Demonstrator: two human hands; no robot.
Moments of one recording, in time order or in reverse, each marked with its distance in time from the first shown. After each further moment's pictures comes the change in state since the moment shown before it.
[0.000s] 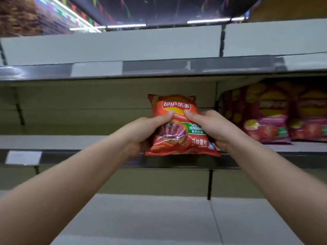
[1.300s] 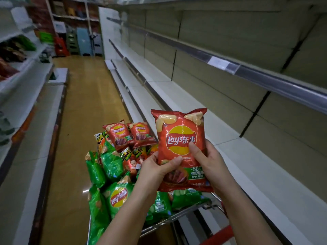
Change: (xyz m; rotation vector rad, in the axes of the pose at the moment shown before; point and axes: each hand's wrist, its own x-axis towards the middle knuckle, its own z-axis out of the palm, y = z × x) left_hand -0.355 -0.282 -0.375 -0.540 1.158 0.059; right_hand -0.128 0.081 0.604 0.122 -1.053 -0.042
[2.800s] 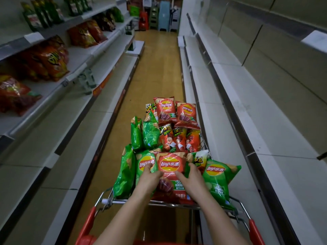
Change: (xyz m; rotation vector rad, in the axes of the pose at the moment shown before) left_hand -0.007 -0.088 -0.047 0.169 0.712 -0.359; right_hand 0.038 0.131 0.060 -0.726 -0.448 0.258
